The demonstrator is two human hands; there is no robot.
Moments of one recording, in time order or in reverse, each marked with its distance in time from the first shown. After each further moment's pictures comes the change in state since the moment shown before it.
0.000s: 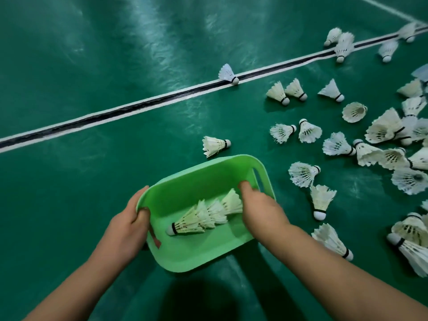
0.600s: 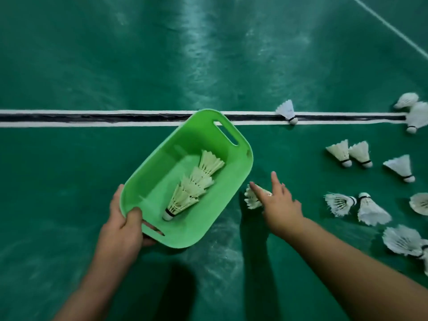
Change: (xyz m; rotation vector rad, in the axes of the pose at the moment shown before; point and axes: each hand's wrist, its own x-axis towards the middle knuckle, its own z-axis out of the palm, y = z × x) left_hand 0.108 -0.018 -0.047 -0.532 0.353 -0.295; right_hand 0.195 -0.040 -0.018 -0.352 -0.112 0.022
